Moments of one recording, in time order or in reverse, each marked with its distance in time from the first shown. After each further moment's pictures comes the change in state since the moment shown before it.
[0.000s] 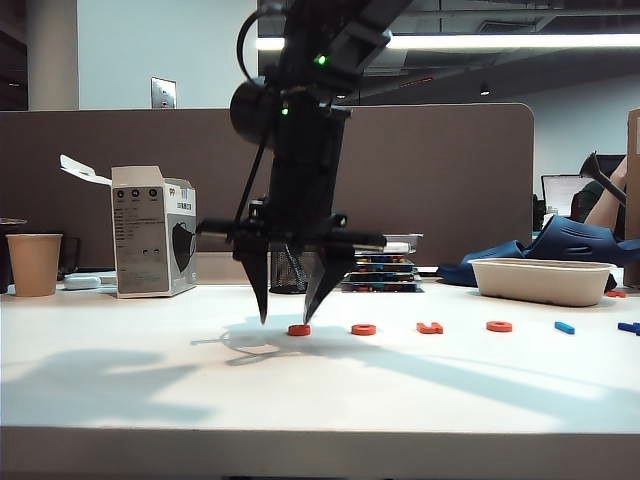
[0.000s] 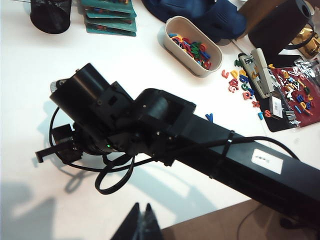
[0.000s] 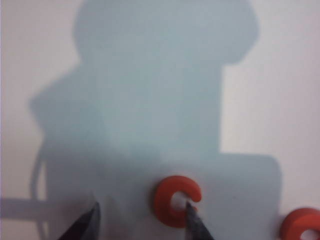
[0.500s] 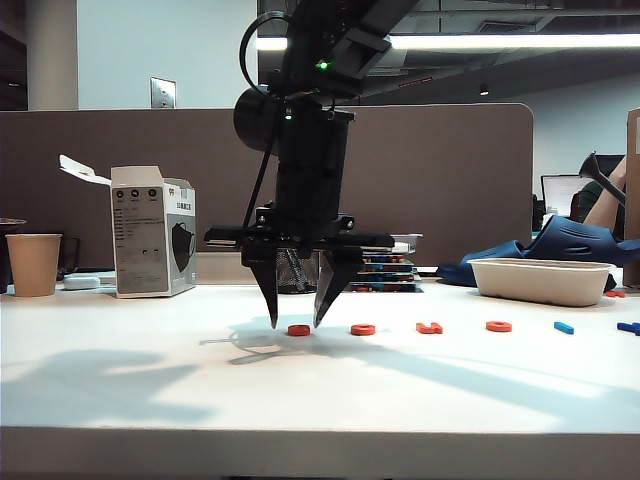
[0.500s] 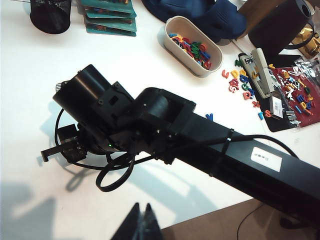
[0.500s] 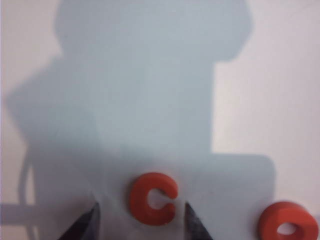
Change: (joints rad) left arm 0.000 0.000 0.000 0.000 0.000 0.000; right arm -0.004 0.005 0.000 -0.026 0.025 0.000
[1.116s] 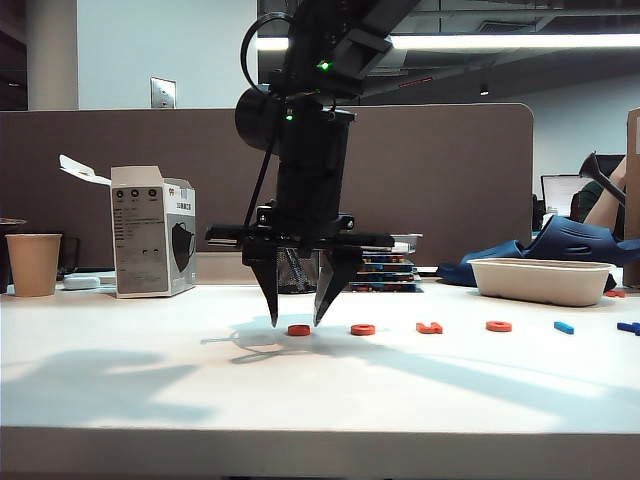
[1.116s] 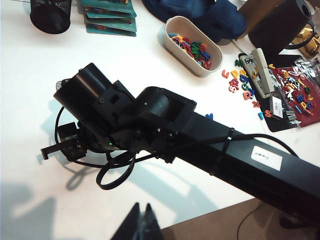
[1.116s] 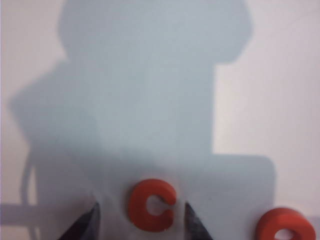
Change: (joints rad) left arm 0.000 0.000 0.000 0.000 0.000 0.000; right arm -0.003 0.000 0.000 0.011 0.000 0.000
